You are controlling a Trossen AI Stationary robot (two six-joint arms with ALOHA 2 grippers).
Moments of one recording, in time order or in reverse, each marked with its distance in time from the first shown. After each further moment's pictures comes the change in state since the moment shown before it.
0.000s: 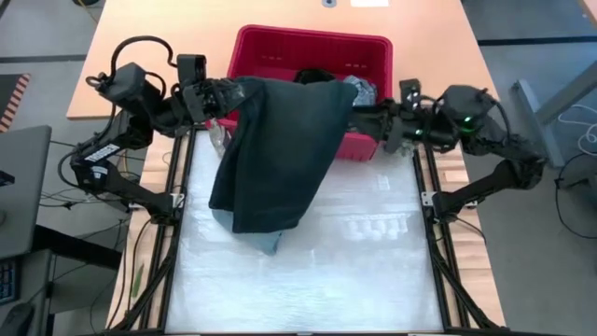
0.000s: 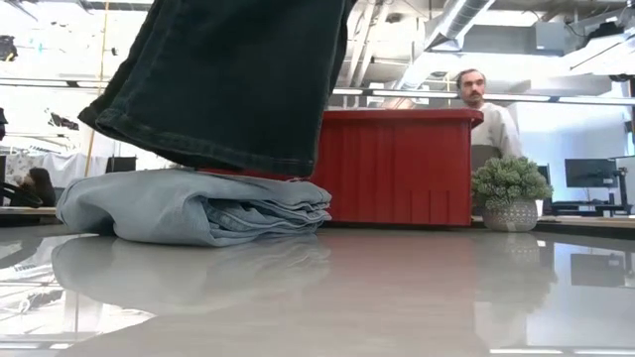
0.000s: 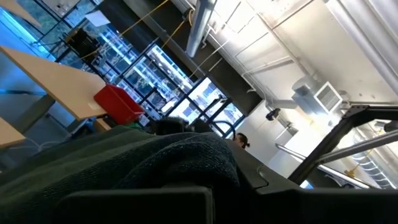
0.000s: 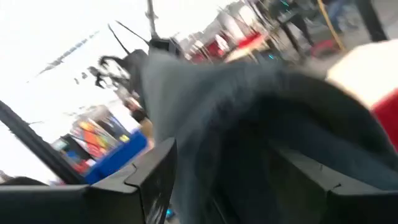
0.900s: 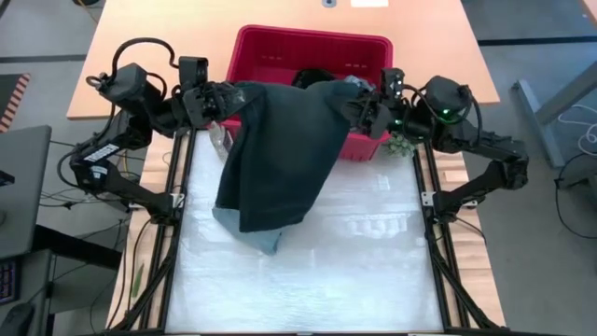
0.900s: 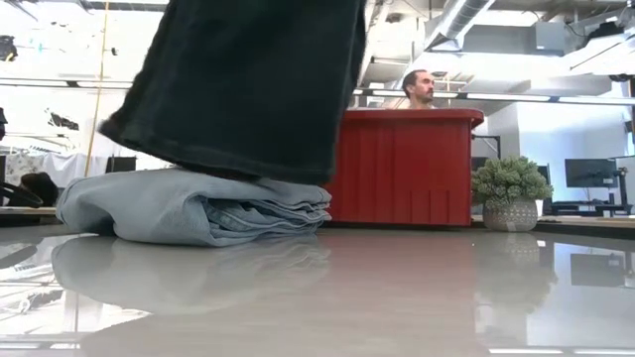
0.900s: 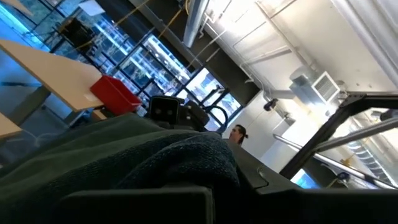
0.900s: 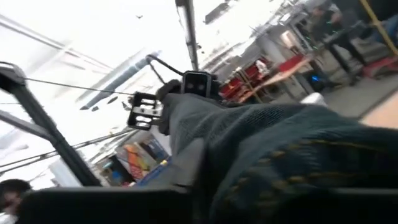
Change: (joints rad) left arm -0.010 -0.001 0.002 -0.027 0.040 0.001; right arm -0.074 0.117 0.001 0.335 -0.159 0.040
